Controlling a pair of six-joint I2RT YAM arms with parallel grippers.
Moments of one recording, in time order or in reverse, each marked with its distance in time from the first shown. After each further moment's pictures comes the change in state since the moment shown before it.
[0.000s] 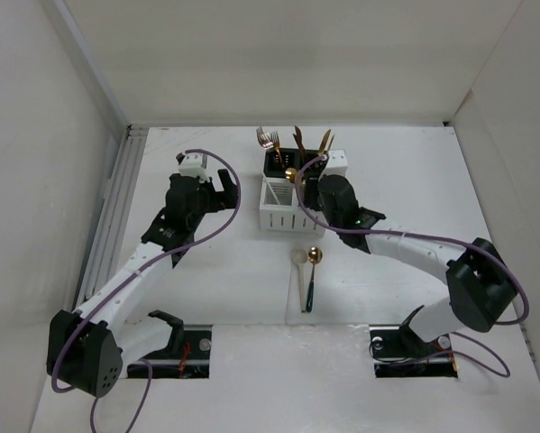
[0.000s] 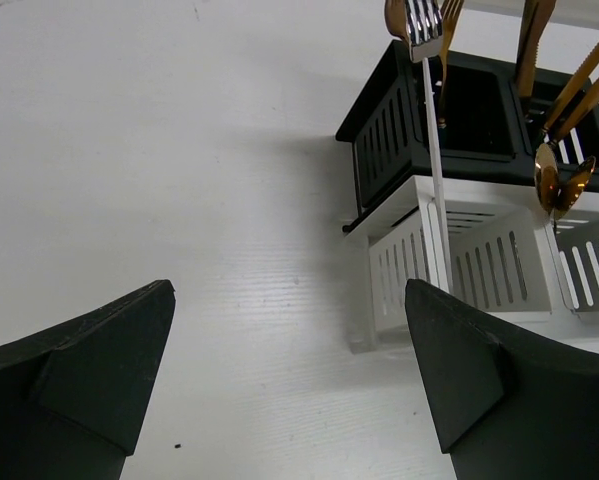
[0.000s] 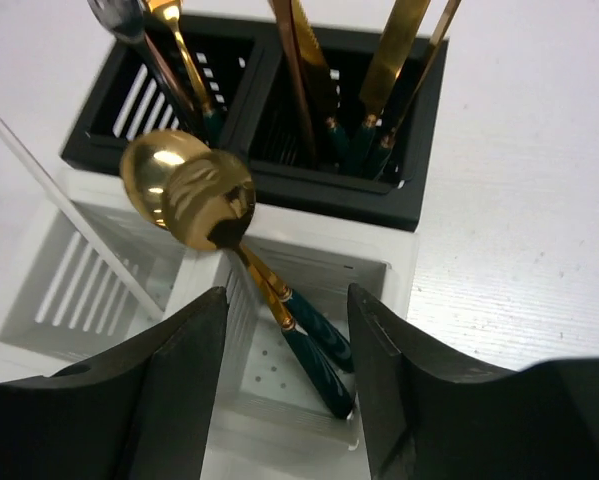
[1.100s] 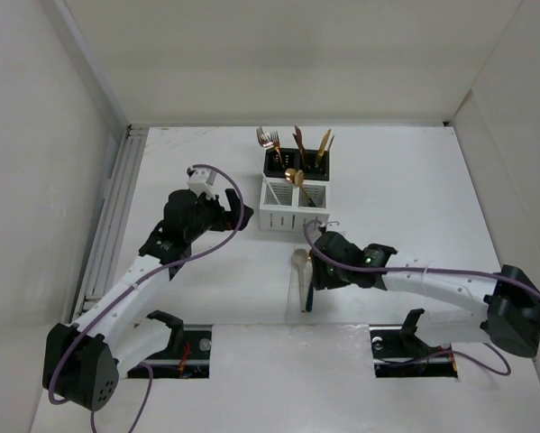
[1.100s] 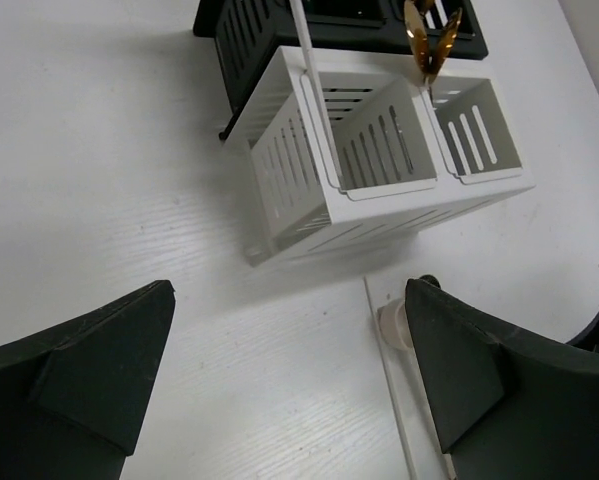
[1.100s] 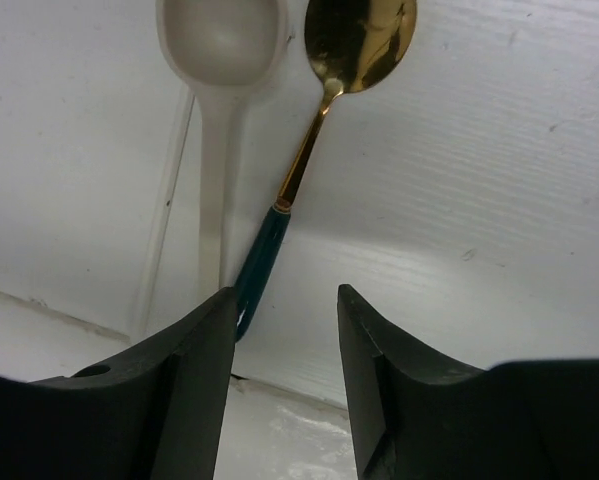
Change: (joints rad) left arm 0.004 -0.088 -0.111 -0.005 0.337 -0.078; right arm 0.253 -0.288 -0.189 -0.754 -0.304 0.459
